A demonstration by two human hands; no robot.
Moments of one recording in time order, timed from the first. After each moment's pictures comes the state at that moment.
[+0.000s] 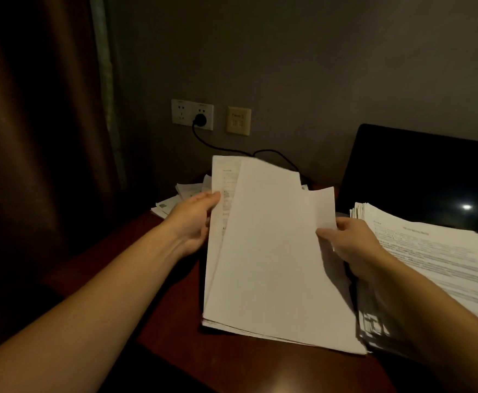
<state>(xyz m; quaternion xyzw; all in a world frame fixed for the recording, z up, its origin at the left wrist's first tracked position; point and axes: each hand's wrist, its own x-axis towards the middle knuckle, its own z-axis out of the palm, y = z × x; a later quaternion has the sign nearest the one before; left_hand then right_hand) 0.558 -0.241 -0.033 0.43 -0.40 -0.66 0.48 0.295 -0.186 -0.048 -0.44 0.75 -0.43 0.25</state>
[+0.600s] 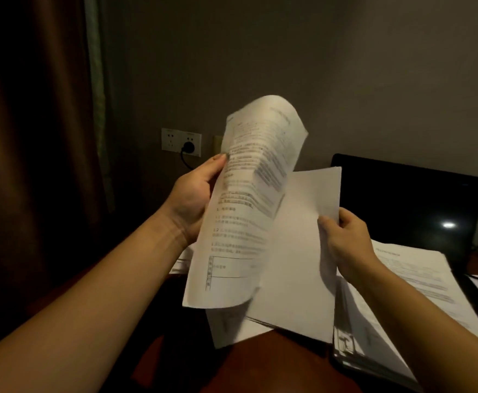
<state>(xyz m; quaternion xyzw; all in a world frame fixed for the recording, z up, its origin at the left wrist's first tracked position) 0.536 -0.204 0.064 0.16 -0.44 -0.75 0.47 0.286 -0.180 -0.009 -0.47 0.64 -0.59 0.17</state>
